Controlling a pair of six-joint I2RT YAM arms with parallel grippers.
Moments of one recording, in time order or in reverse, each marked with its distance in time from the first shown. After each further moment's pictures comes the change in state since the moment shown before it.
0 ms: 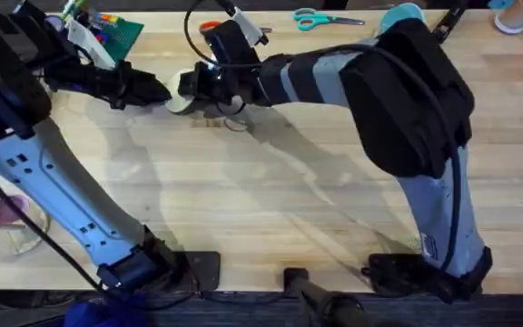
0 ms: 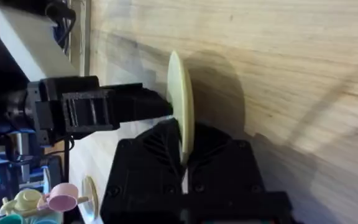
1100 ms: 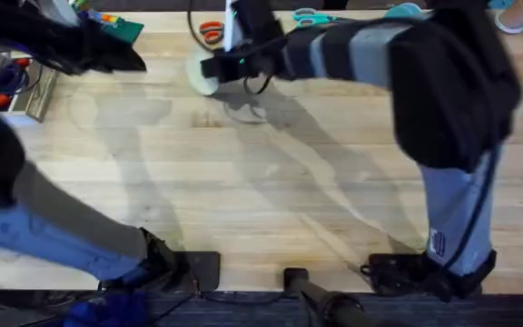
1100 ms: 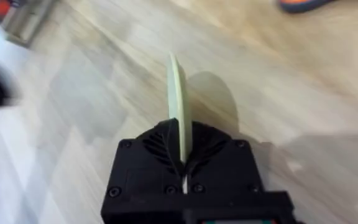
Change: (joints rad) left arm -0.024 -0.427 -0.032 -0.110 -0.148 0.137; right arm -0.108 -0.094 -0.001 -0.138 0.010 -0.613
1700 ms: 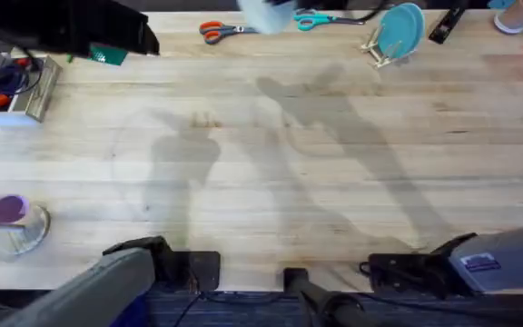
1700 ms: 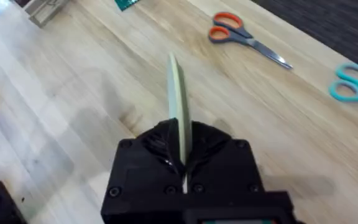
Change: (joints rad) left arm -0.291 -0.610 0.000 -0.226 -0.180 -0.129; right arm -0.176 -0.617 -0.002 -0.643 0.019 -0.369
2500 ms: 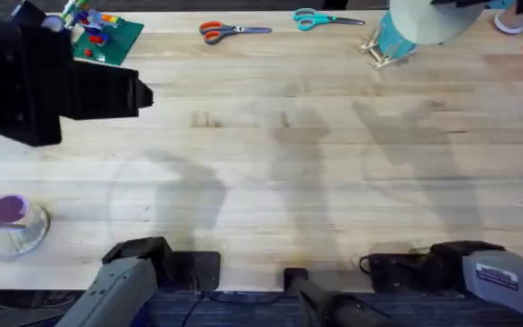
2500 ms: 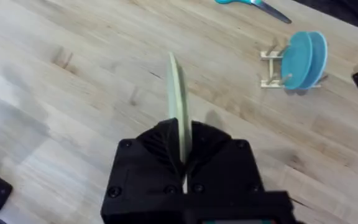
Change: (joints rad) left arm -0.041 -0.249 0.000 -0.197 -0.047 -0.076; right arm -0.412 -0.380 0.000 -0.534 0.004 -0.230
